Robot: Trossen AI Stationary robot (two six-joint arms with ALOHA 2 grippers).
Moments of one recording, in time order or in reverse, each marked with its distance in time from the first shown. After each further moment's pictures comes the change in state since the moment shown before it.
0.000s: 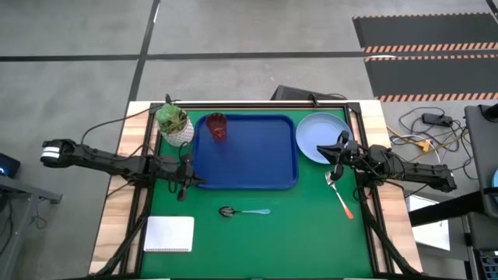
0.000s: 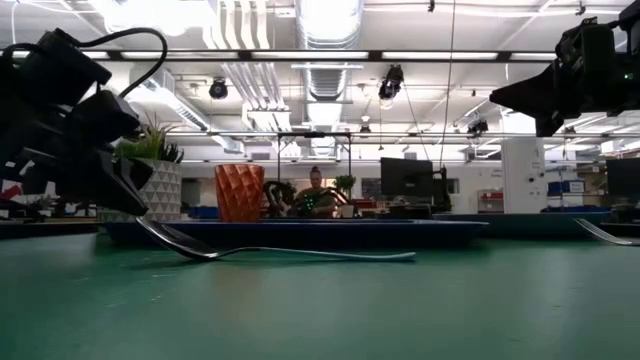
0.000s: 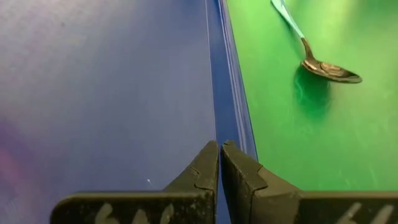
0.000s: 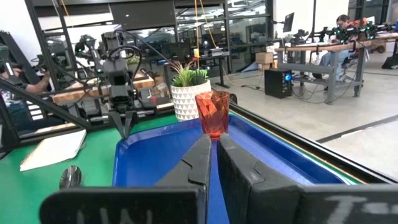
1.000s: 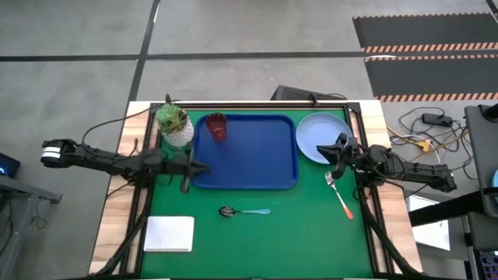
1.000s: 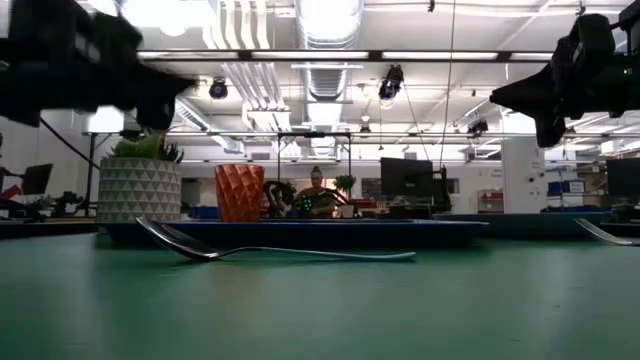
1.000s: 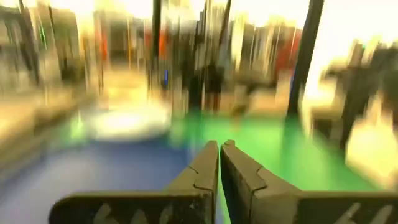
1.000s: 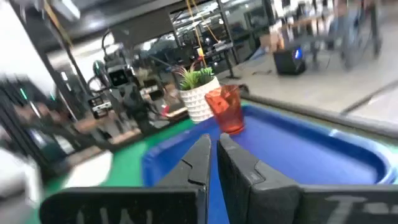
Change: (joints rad) left arm 0.021 0.019 0.028 0.710 -0.008 -0.027; right arm 0.000 0.005 0.000 0.001 -0.001 0.289
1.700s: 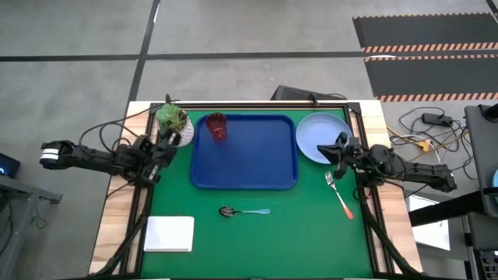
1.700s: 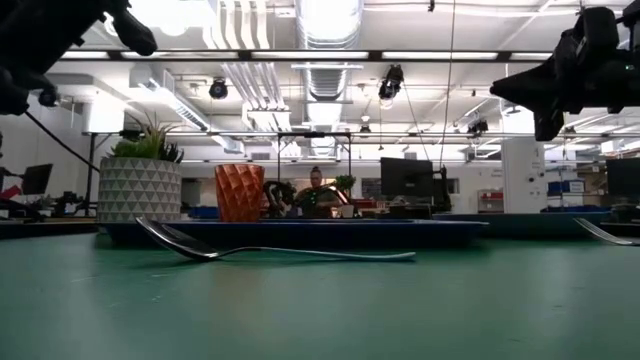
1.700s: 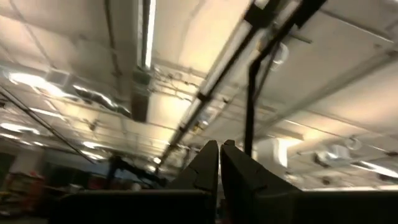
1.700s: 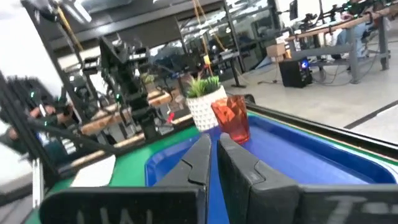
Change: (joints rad) left arm 0.007 -0.060 0.002 0.614 0.075 -0.268; right arm 0.000 0.001 0.000 0.040 -0.028 -0.091
